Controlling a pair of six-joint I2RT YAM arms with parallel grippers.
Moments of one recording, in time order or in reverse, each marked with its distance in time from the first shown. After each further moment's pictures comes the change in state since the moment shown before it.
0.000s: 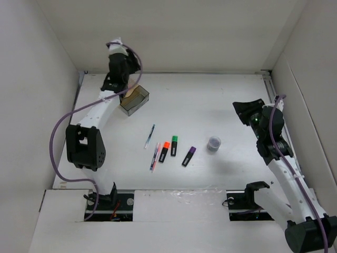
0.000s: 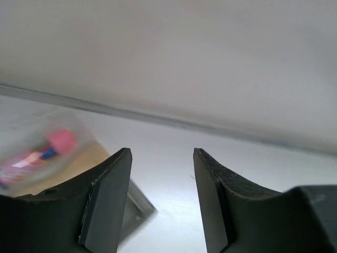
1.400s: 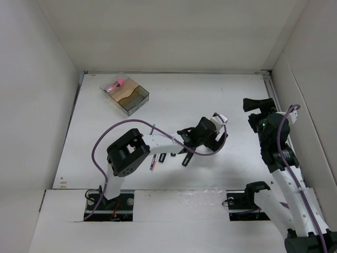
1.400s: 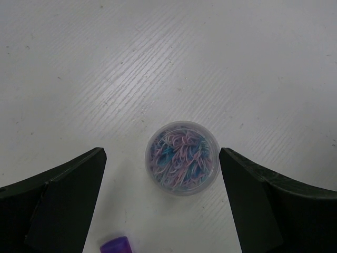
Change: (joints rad) left arm -0.917 0.215 -0.240 0.031 0.053 0.143; right arm 0.000 -0.129 0.001 -0.127 0.261 0.050
